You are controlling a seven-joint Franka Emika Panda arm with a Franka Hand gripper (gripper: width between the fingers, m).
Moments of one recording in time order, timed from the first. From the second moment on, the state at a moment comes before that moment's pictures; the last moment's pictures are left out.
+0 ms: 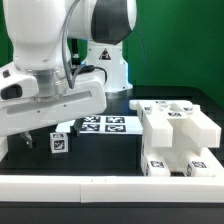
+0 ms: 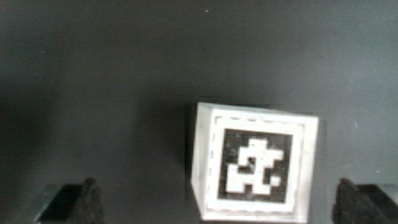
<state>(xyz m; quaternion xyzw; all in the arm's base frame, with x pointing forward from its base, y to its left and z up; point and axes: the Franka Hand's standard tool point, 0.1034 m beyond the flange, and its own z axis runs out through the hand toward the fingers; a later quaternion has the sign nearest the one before) 0.476 -0.118 0.019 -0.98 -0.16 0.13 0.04</state>
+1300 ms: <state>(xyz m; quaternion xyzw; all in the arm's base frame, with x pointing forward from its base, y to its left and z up) 0.451 -0.130 0.004 -0.98 0.17 0.03 0.04</state>
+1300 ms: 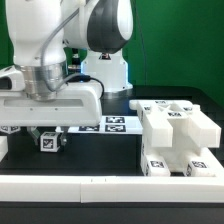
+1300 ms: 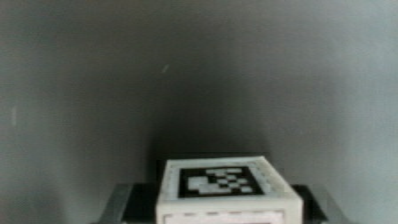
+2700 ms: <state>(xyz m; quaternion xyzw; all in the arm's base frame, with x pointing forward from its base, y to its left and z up) 0.459 -0.106 0.004 -0.70 0.71 0.03 0.07</state>
